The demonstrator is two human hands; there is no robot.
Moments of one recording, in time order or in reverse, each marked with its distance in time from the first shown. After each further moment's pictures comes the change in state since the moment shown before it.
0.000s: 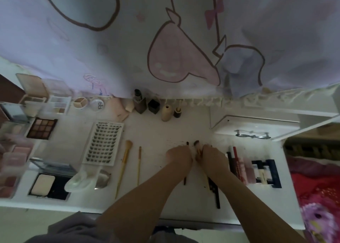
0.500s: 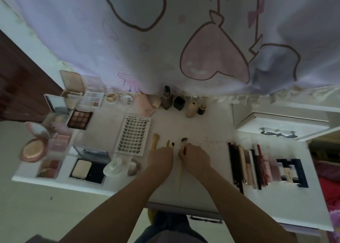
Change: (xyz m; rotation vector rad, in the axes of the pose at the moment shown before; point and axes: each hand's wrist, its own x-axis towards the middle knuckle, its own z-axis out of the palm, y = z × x) left_hand -0.044 -0.126 0.009 0.146 0.135 -0.050; right_hand -0.023 -0.116 0.034 0.103 -0.045 -0.130
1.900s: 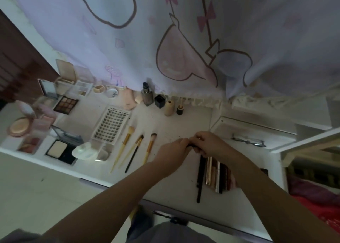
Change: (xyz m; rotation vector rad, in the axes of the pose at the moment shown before) left_hand -0.023 0.121 -0.046 -0.419 0.173 0.252; right_hand -0.012 0.112 -0.130 0.567 -0.343 -0.160
